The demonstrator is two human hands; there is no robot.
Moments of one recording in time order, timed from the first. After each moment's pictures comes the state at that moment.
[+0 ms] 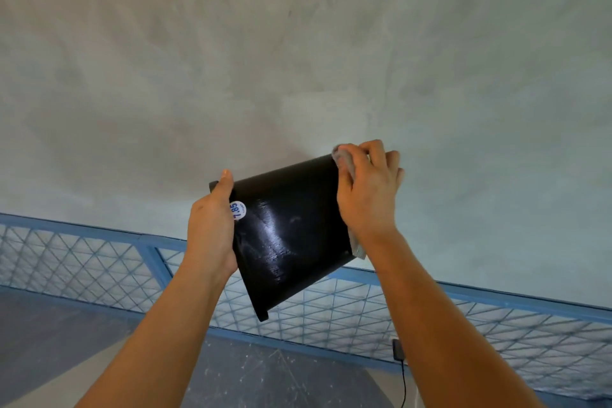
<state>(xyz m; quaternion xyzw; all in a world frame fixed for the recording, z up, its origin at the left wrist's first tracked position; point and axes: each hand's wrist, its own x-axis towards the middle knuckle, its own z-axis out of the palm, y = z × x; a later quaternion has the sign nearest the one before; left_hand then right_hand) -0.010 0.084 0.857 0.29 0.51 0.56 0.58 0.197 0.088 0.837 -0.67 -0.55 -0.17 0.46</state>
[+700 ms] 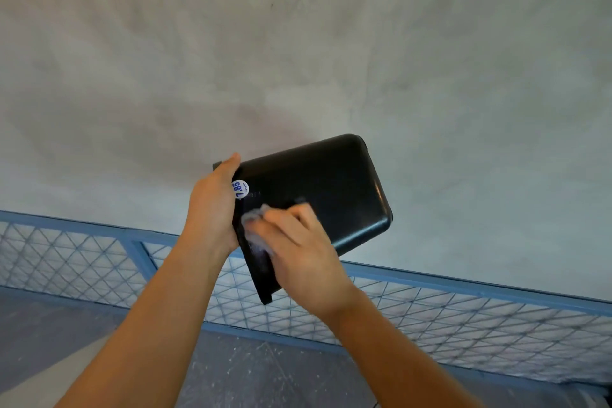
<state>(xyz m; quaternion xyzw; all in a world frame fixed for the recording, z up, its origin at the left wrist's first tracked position) 0.014 0.081 0.874 0.31 0.47 0.53 0.63 0.138 0.017 0.795 -0.46 -0.81 -0.14 0.34</state>
